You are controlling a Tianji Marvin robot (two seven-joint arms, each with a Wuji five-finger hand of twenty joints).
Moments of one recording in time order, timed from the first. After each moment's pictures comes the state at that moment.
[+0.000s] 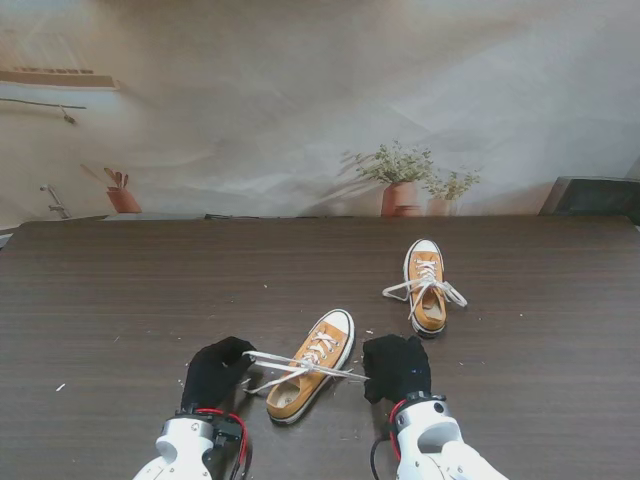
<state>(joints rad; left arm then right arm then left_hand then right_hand) 1.85 -1.25 -1.19 -1.51 0.36 -0.19 0.58 -1.85 -1.16 0.98 -1.79 -0.85 0.33 -0.38 1.02 -0.45 0.50 -0.11 0.85 0.05 0.77 0.43 0.89 0.22 0.65 0.99 0.68 0.29 1.02 0.68 0.34 0.44 1.32 0.80 0.67 -1.30 1.45 -0.23 1.11 0.09 1.21 0.38 1.11 0.09 0.78 0.48 0.92 0.22 0.87 0.48 0.42 0.40 1.28 0.70</state>
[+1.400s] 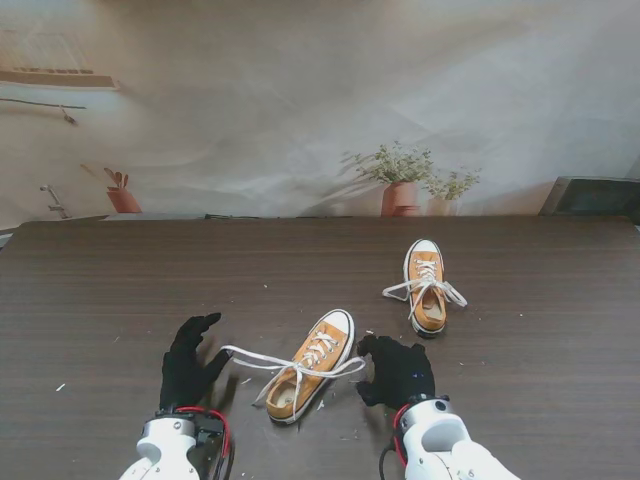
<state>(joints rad) 1.88 -1.26 -1.26 -1.53 0.39 -0.16 0.63 -1.87 -1.11 1.00 -1.88 -0.90 0.41 -0.16 0.89 -0.47 0.59 -0.06 0.39 -0.02 0.35 0.26 0.22 0.13 0.34 0.50 0.20 0.24 0.62 0.67 -0.07 0.32 0.99 0.74 0.47 -0.82 1.17 -0.12 0.46 0.10 0.71 0.49 0.59 0.11 0.85 0.47 0.69 0.21 0.75 0.47 0.27 0.36 1.20 0.70</state>
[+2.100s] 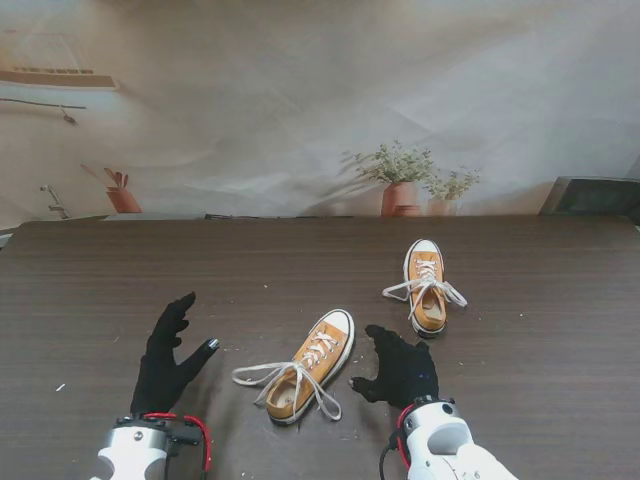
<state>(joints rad) 2.11 -1.24 -1.43 -1.86 0.28 -0.25 0.41 -1.90 -1.13 1.03 -1.89 -0.83 0.37 -0.23 0.87 -0.43 0.67 -0.04 0.28 0.07 0.18 0.21 0.16 0.14 0.14 0.48 0.14 0.25 0.40 0.64 -0.10 0.32 0.57 0.88 0.40 -0.76 1.06 -0.15 0.33 0.27 0.51 0.16 0.53 0.17 0.81 0.41 0.65 0.22 0.67 0.46 0.22 0.36 1.13 0.70</state>
